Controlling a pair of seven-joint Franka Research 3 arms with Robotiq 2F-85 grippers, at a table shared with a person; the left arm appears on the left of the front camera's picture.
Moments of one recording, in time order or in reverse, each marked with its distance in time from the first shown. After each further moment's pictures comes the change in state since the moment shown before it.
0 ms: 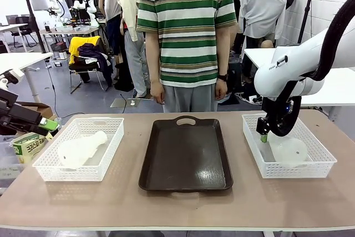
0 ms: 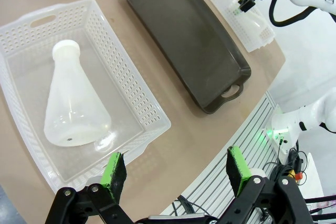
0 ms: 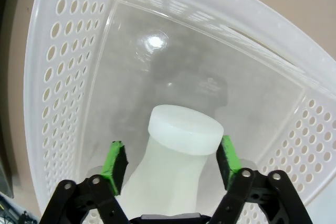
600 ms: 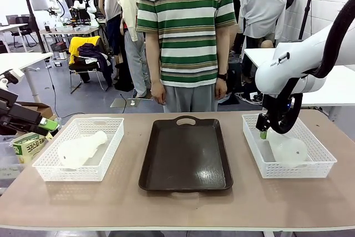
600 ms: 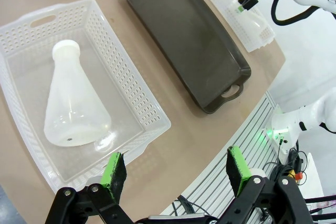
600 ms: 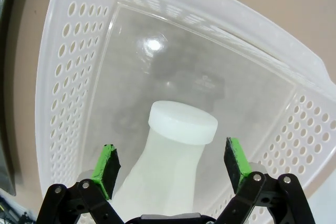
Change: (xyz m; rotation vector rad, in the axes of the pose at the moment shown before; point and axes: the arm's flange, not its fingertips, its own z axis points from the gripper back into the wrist) left arm 0.000 0.000 0.000 0.000 0.000 0.000; right arm -0.001 -0.001 0.012 -0.007 -0.018 -0.002
